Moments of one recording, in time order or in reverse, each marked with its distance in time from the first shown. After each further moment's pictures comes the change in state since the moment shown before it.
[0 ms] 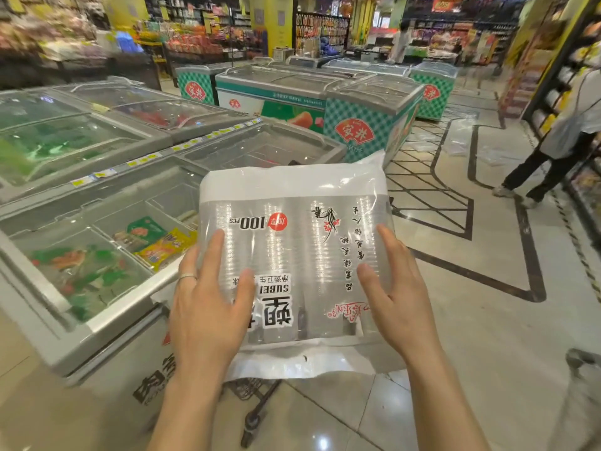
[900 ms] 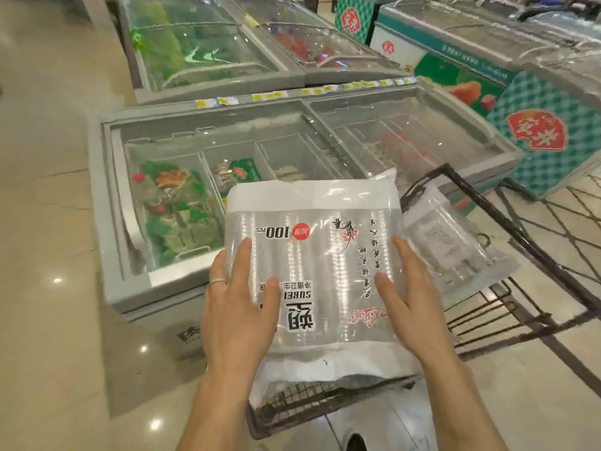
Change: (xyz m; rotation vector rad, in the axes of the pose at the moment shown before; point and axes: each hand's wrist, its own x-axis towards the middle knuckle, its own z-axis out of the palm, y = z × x) left_hand 0.160 -0.142 0.096 0.143 0.105 -0.575; right_hand 0.230 0.047 0.257 0.039 -0.579 -0.122
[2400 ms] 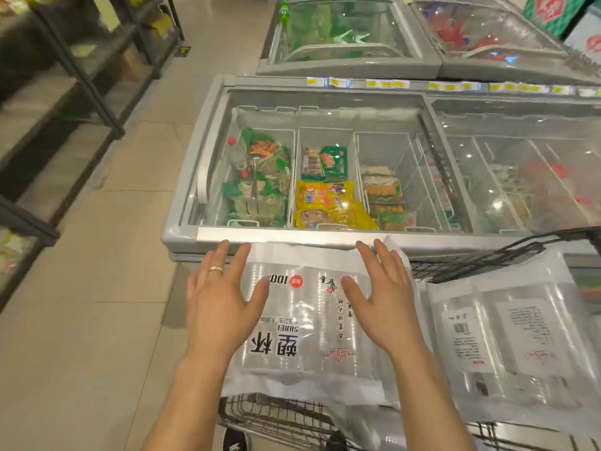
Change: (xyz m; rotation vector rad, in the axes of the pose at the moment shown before) left_hand 0.021 -0.008 0.068 0.426 0.152 -0.240; right_hand 0.131 0.055 0.061 -0.054 -0.464 -0.298
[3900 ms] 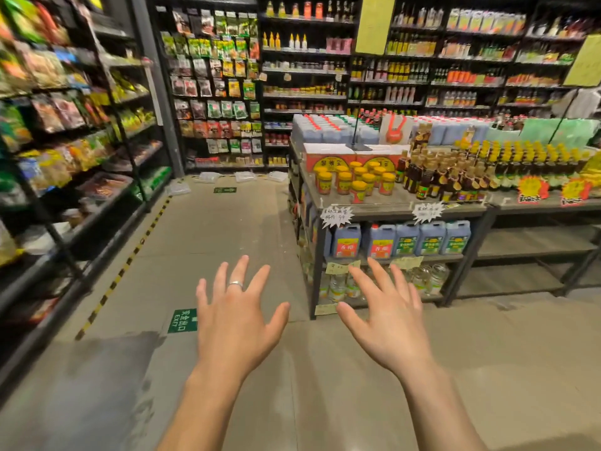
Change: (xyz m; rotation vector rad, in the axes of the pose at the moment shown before) left_hand -0.529 -0.430 -0.406 0.479 0.636 -1.217; right_hand -0.423 -0.635 0.311 -0.142 -0.534 -1.422
